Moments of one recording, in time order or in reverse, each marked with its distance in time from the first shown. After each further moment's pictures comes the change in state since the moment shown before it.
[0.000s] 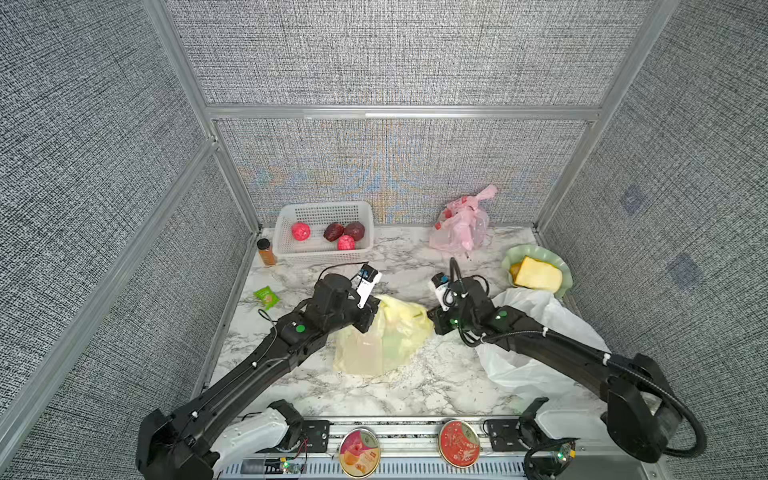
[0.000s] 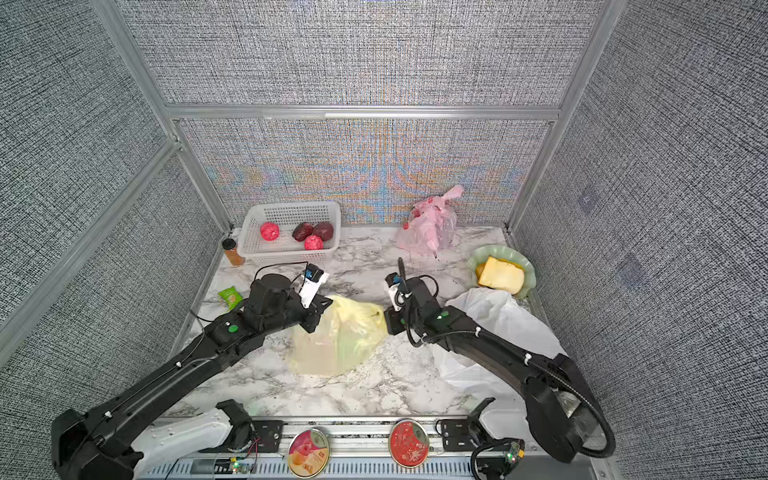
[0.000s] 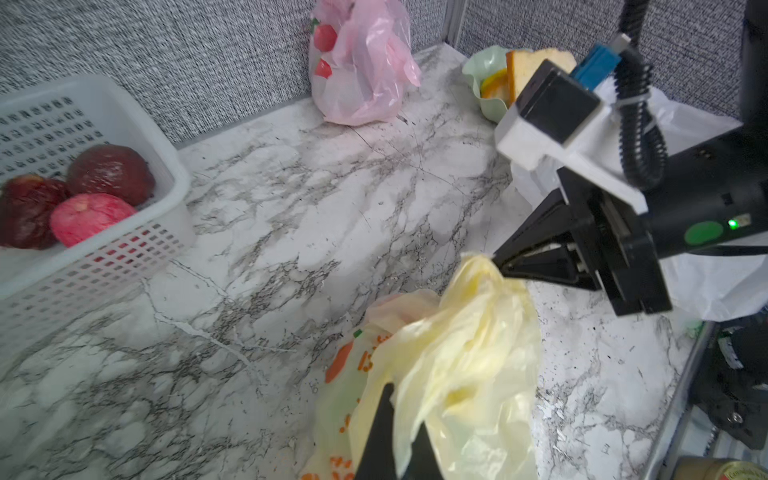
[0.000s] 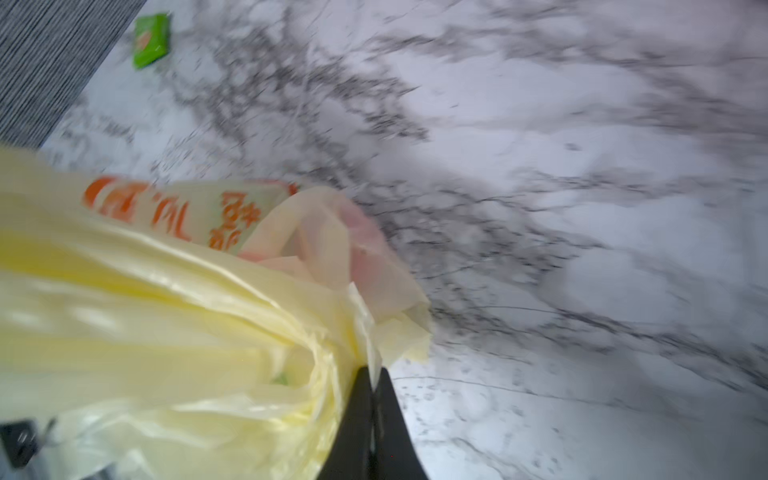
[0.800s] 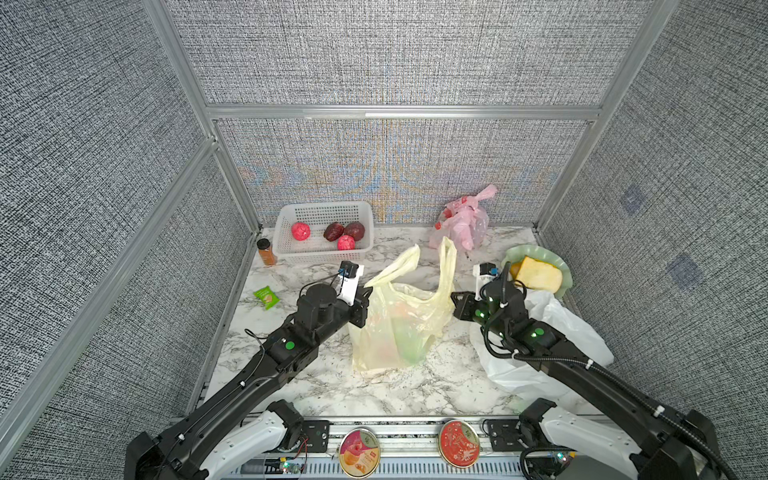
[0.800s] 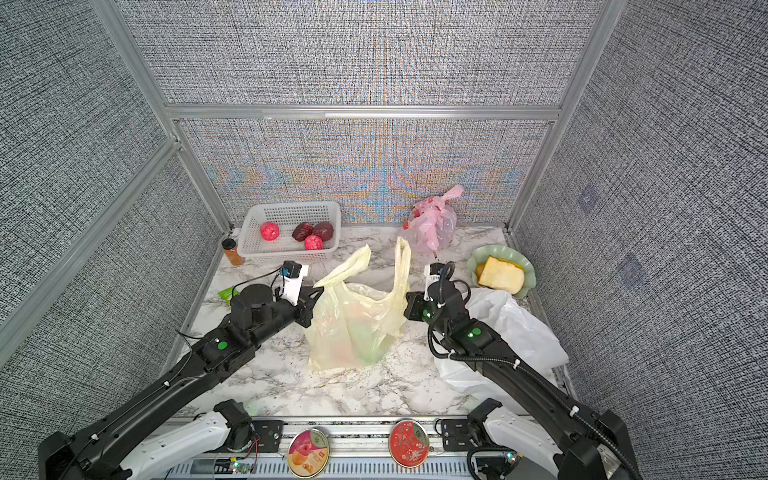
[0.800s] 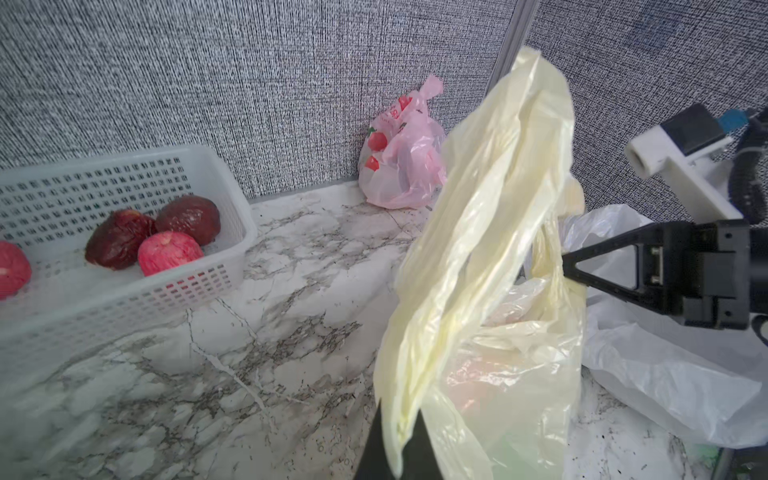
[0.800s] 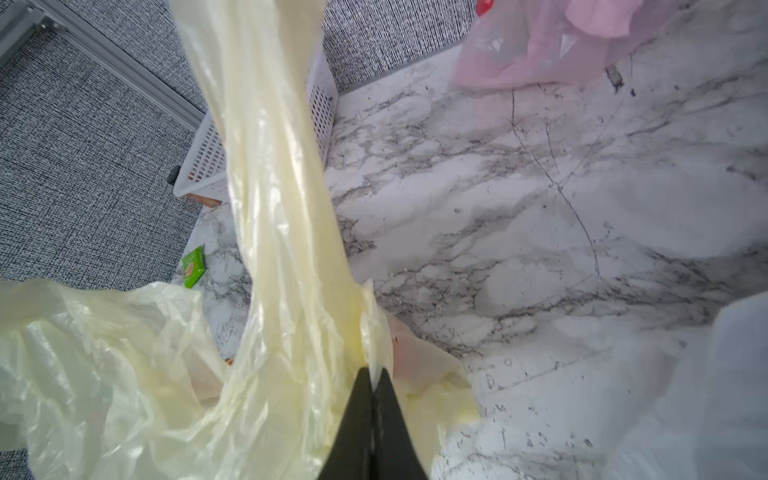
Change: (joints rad) left arm 0.002 -0.057 -0.019 0.201 -0.088 -0.080; right arm -0.019 -0.185 0.015 0.109 0.119 0.345
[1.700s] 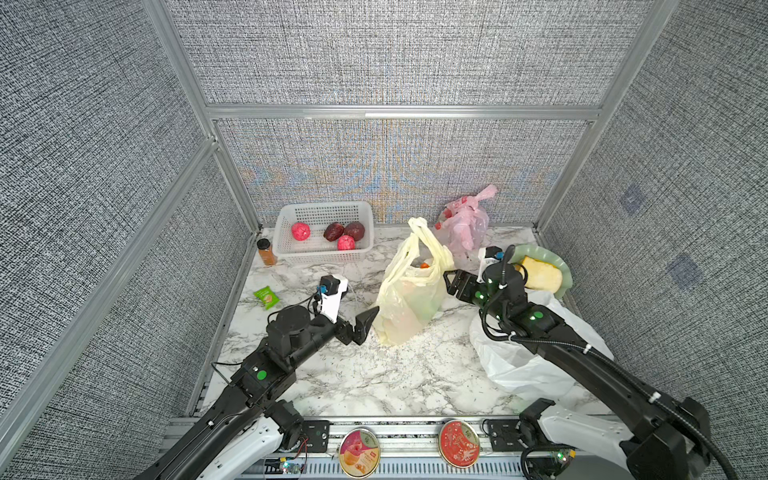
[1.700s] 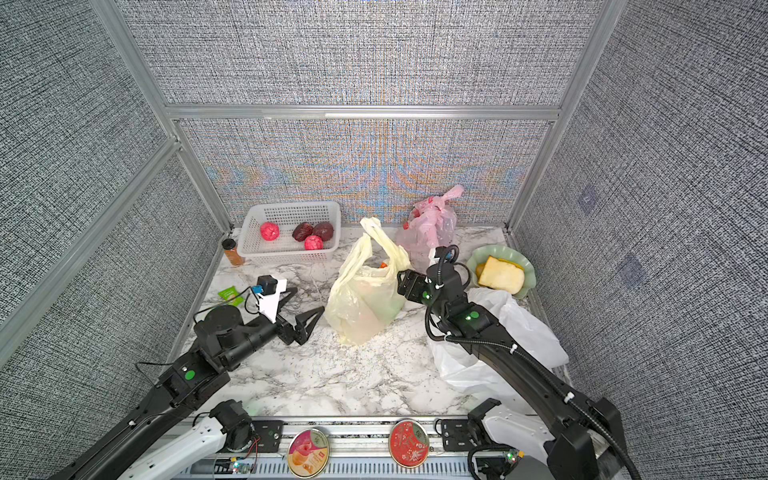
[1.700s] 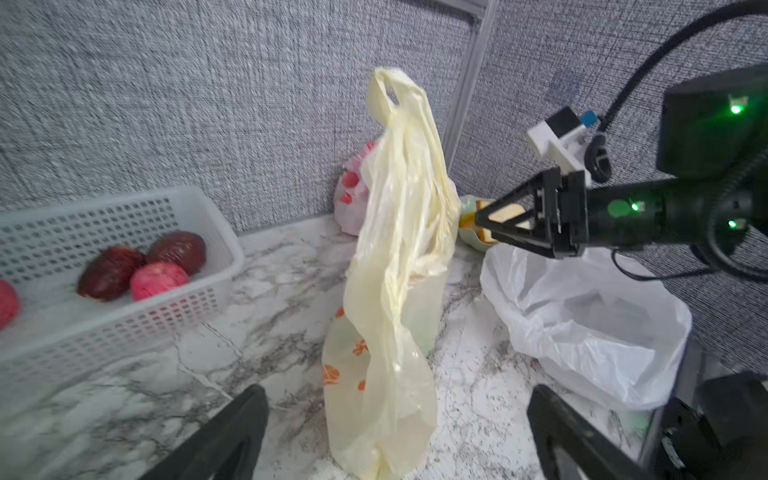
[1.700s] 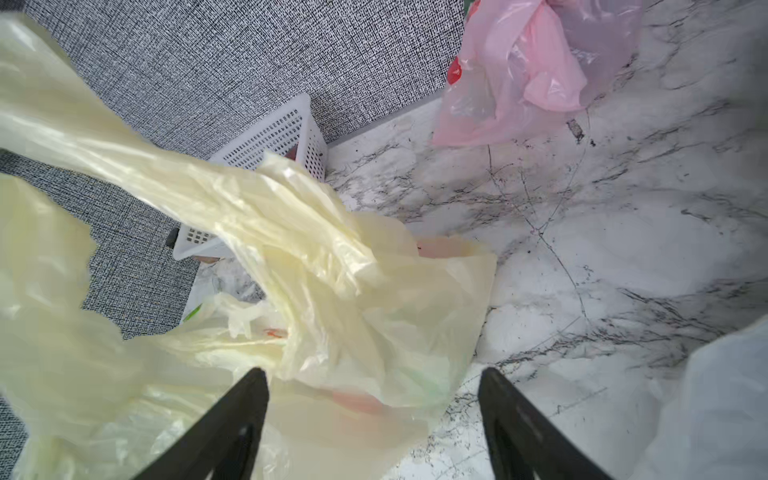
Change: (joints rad) left arm -0.011 -0.234 -0.084 -0.049 0.037 -0.007; right arm -0.011 0.004 0.061 -0.089 0.082 0.108
